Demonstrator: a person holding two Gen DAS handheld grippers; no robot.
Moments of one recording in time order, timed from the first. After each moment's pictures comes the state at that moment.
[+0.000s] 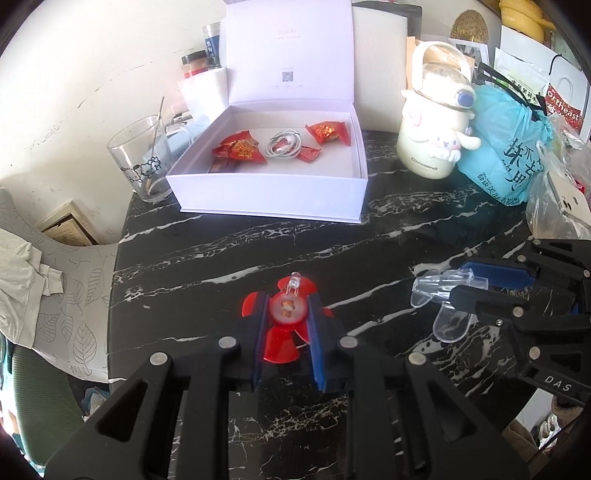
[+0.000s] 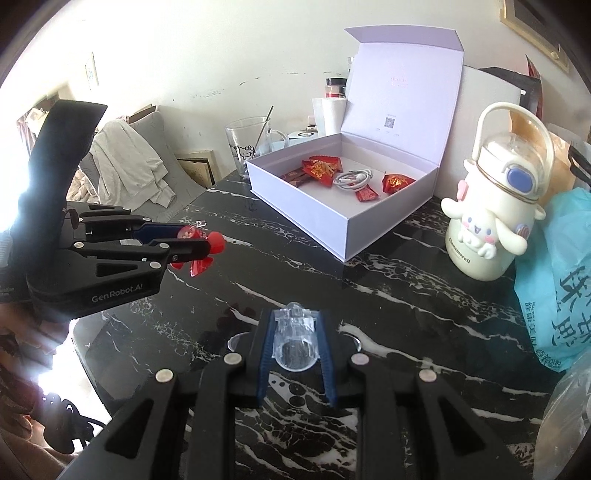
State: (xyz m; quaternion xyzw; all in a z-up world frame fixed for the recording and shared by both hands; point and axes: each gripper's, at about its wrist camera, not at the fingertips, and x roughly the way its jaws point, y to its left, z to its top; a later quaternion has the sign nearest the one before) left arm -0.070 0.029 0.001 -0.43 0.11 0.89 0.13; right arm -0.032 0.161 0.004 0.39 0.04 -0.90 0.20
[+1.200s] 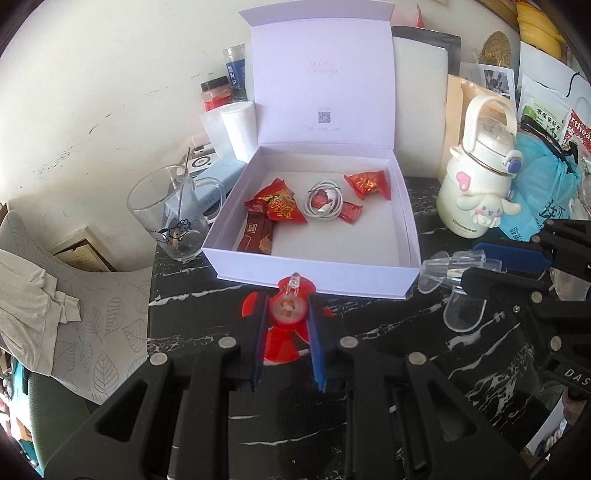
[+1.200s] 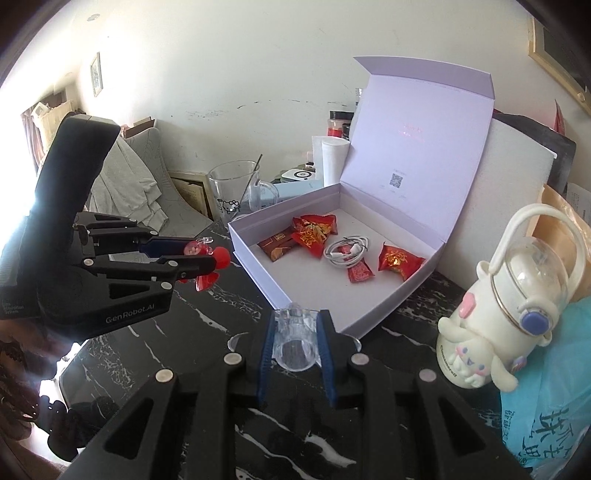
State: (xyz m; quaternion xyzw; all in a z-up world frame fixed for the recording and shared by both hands) left arm -0.145 0.014 0.036 -0.41 0.11 0.90 0.11; right arm -0.128 0.146 0.043 0.36 0.06 -0.91 0.20
